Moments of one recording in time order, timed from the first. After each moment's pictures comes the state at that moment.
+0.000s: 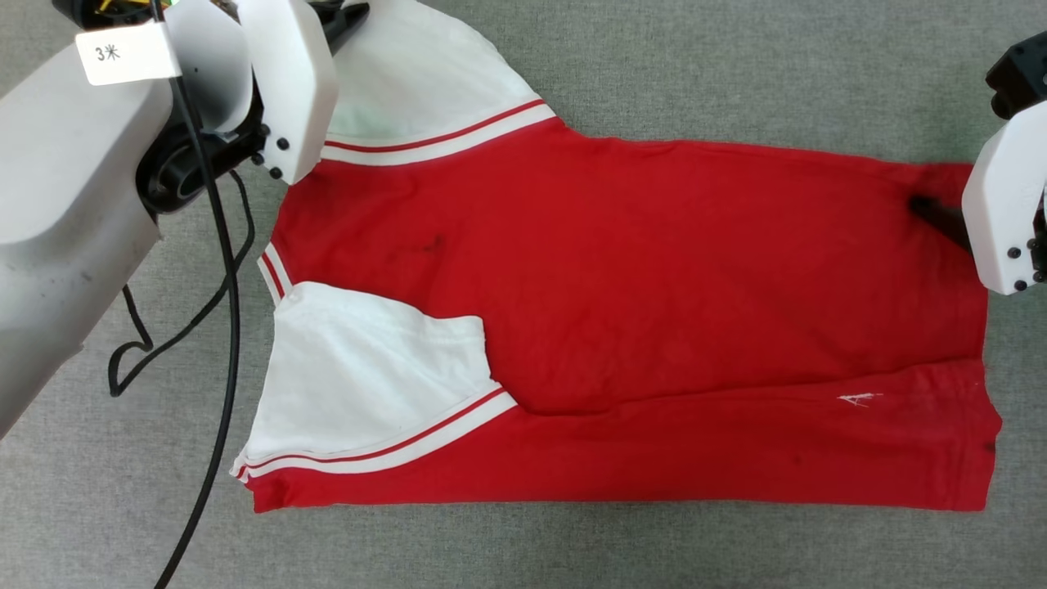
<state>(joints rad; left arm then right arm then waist) -1.35 0.64 -1.09 0.45 -0.95 -0.13 0.33 -0.86 -0.65 0.51 0.38 0.64 0.13 0.87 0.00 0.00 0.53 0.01</state>
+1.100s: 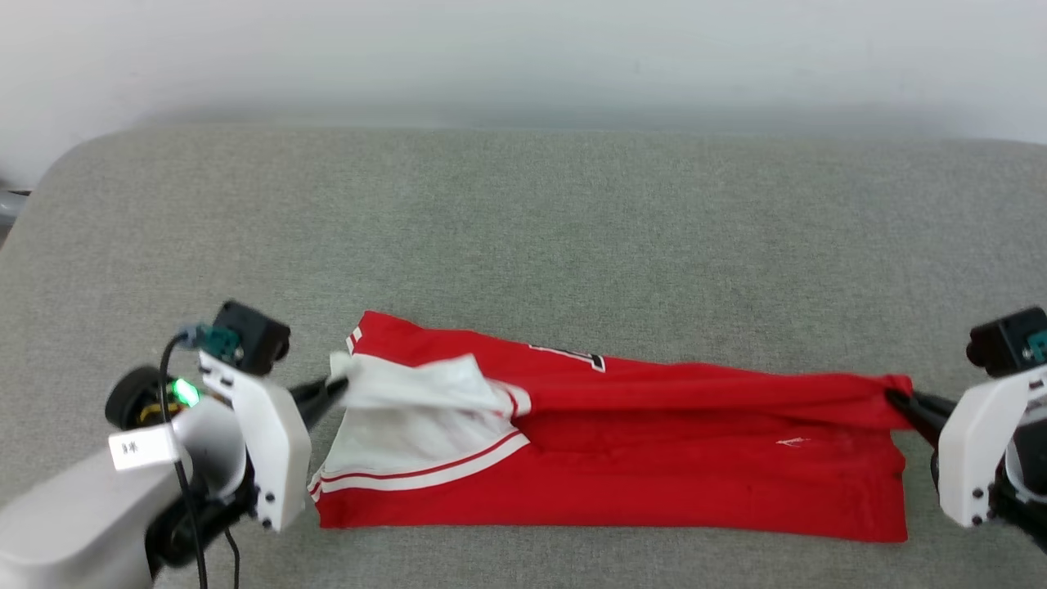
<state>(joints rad) -0.75 0.86 -1.17 0.18 -1.10 0.04 0.12 -0.34 -0.66 0.40 0.27 0.72 0.13 0.41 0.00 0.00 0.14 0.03</state>
